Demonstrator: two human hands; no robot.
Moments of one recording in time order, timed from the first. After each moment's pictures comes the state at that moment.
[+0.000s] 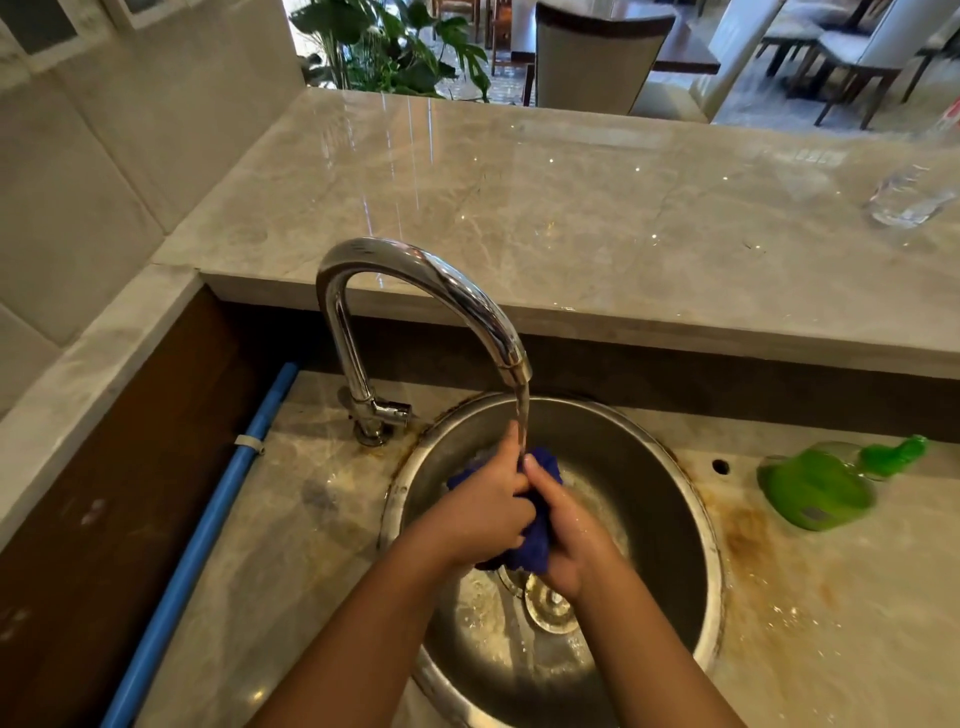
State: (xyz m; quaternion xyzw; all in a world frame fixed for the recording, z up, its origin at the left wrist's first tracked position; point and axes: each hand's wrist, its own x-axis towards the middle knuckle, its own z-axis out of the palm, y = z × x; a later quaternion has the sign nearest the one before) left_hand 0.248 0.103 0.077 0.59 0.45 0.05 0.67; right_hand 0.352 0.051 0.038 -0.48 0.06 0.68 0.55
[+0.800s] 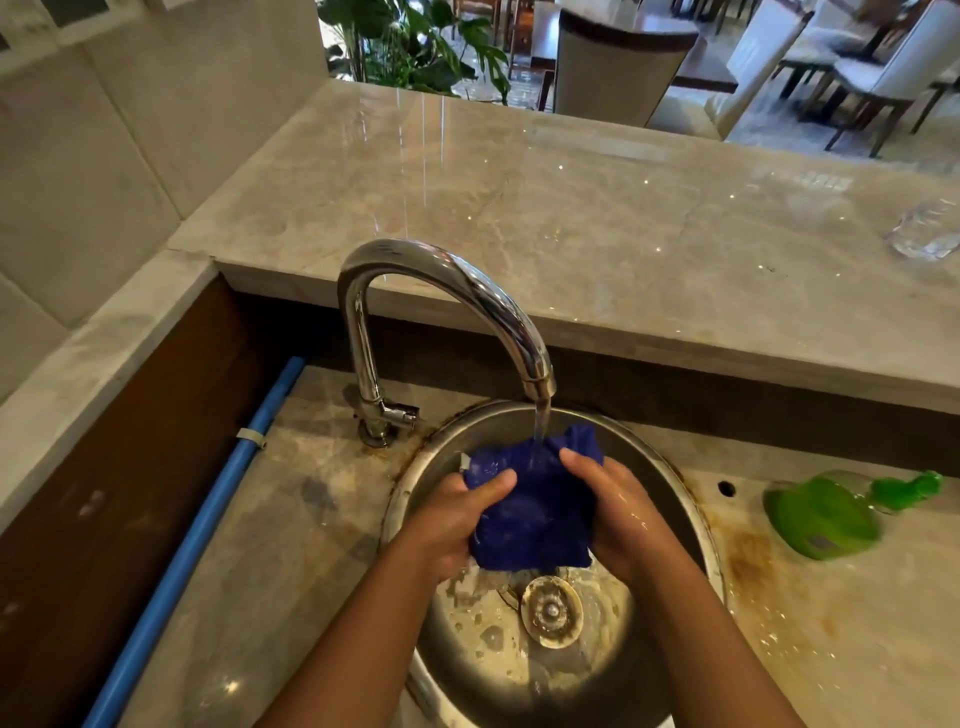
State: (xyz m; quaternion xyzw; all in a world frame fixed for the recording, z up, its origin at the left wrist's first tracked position) left_hand 0.234 0.122 0.021 0.29 0.46 0.19 0.82; right_hand 0.394 0.060 0.060 -0.59 -0.13 0.60 0.52
